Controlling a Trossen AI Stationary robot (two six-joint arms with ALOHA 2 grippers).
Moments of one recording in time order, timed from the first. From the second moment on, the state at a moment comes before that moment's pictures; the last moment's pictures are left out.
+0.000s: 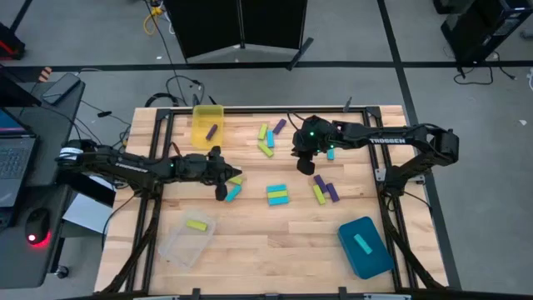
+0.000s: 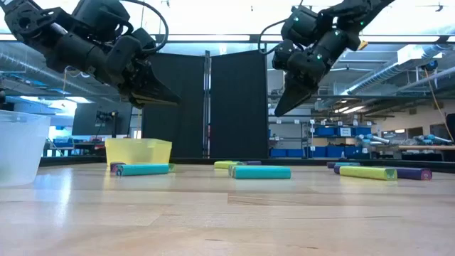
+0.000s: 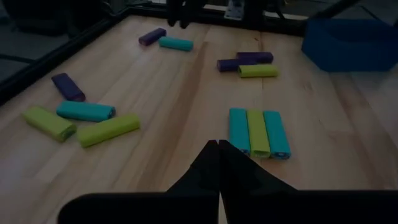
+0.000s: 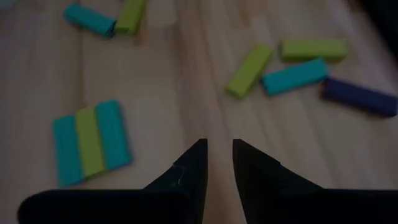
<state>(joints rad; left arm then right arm) 0.05 1.15 0.36 0.42 -0.12 -0.13 -0.33 1.47 0.95 -0.37 -0.12 -0.04</state>
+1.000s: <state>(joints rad) 0.18 1.34 0.83 -0.88 0.00 0.33 -0.16 1.47 1.00 -0.49 -0.04 -0.02</state>
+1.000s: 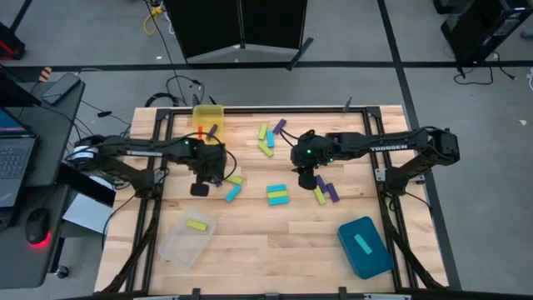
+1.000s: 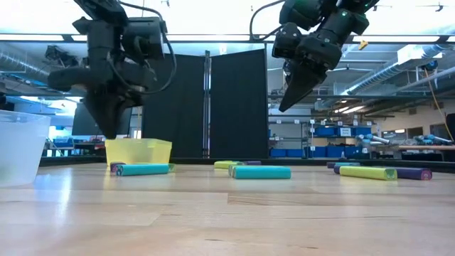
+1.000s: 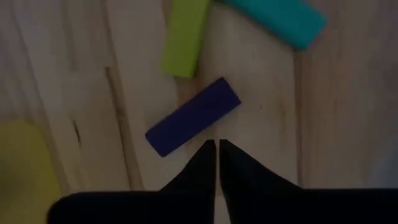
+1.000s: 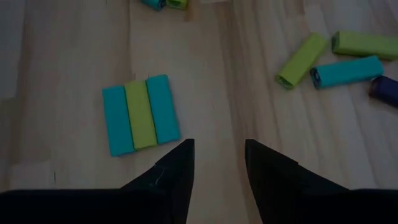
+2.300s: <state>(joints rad) 0.18 1.60 0.83 -0.76 -0.14 0.60 -0.19 1.47 1.00 -0.51 -0.05 -0.08</state>
